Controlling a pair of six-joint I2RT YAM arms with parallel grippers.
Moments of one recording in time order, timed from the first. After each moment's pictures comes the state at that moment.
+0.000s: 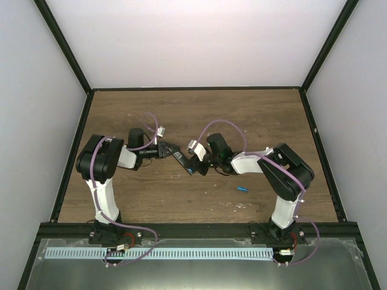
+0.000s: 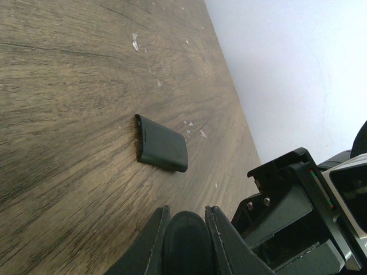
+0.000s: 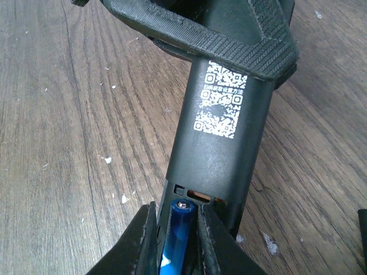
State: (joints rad) left arm -0.21 1.97 0.68 0.81 1.05 -0.68; right arm 0.68 1.80 0.81 0.28 -0.52 -0.19
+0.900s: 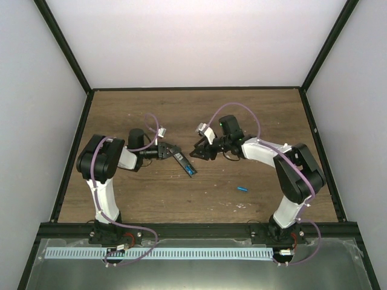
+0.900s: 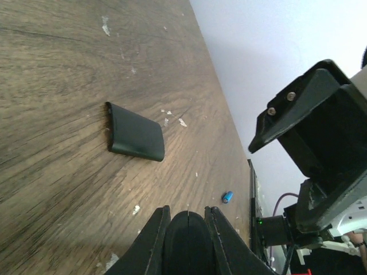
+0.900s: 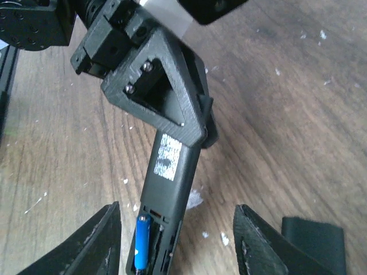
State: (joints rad) left arm -0.22 1.97 0.67 0.88 1.12 -0.74; right arm 0.52 1.72 0.97 0.01 -0.75 -0.24
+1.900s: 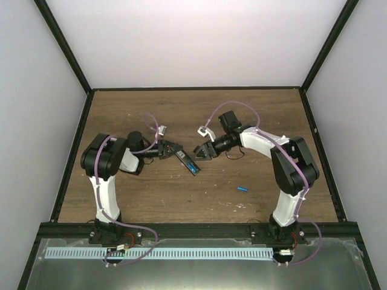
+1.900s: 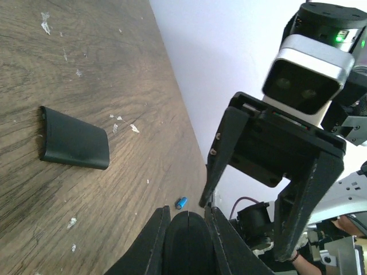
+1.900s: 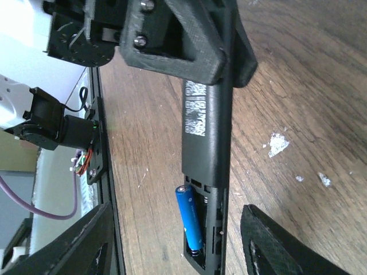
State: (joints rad) left arm -0.23 2.04 0.64 1.31 1.18 -1.15; right arm 0.46 1.79 1.15 -0.45 -1.00 -0.11
